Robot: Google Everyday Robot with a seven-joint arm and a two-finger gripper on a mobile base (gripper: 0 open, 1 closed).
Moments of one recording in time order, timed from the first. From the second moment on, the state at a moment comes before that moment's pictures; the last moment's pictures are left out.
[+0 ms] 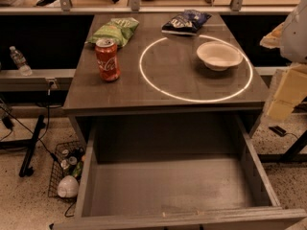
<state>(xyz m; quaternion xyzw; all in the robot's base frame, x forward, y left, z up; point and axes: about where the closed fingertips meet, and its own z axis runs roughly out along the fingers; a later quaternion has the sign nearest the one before) 0.438 -0.216 0.977 -0.60 0.78 -0.04 0.16</state>
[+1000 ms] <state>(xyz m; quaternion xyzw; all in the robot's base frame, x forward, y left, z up) 0.516 -0.123 0.964 -0.65 0.73 0.01 0.22</state>
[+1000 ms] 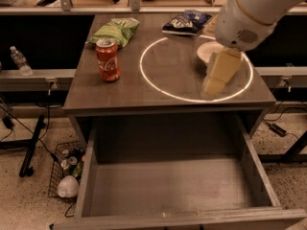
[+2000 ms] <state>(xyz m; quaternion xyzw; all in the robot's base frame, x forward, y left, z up) 0.567 -0.046 0.953 -0.66 0.69 0.07 0.29</state>
